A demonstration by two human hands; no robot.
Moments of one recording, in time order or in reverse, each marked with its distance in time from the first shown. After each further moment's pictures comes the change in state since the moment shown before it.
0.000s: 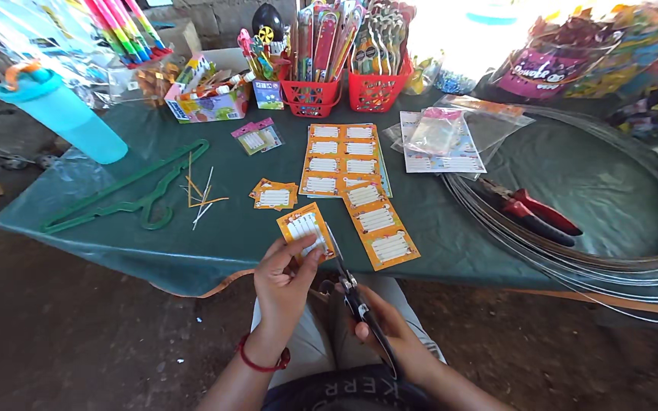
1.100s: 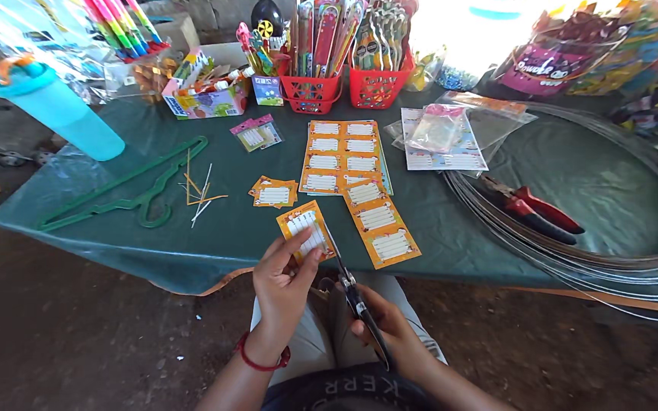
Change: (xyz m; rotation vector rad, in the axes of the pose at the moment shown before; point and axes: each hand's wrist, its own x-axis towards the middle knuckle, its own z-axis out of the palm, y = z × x) left_hand -0.001 -0.001 0.000 0.031 0.001 0.042; right_hand 0.000 0.006 0.003 0.005 0.055 -0.033
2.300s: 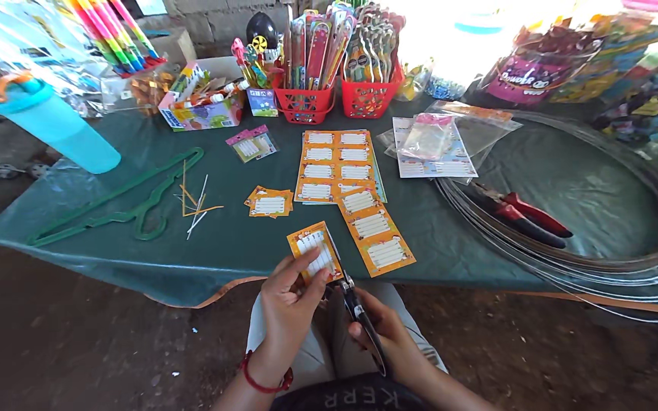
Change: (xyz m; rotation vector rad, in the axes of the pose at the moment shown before) left_hand -0.013 0.001 0.006 -0.046 -0.075 -0.068; right_hand 0.003 0.002 0.000 0.018 0.055 -0.014
